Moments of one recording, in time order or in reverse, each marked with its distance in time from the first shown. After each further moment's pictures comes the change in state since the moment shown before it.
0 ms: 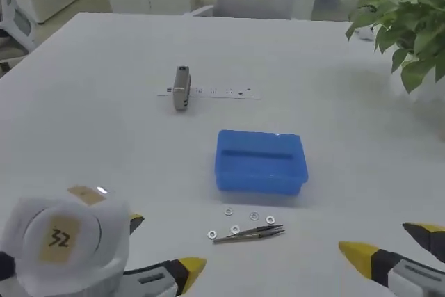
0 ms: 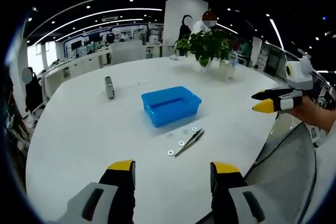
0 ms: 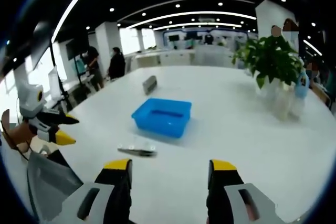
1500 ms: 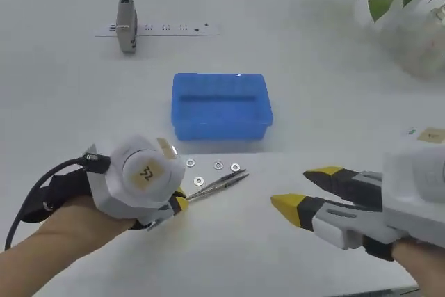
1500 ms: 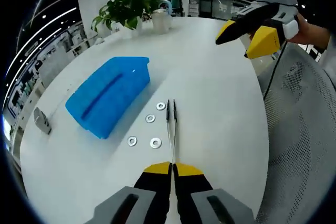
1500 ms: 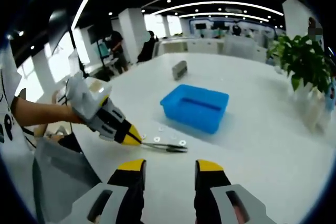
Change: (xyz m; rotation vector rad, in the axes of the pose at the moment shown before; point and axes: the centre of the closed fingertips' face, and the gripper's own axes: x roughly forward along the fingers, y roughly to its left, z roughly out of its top) left arm 0.110 -0.027 -0.033 0.533 0.240 -0.332; right arm 0.041 0.053 -0.012 -0.114 0.123 0.225
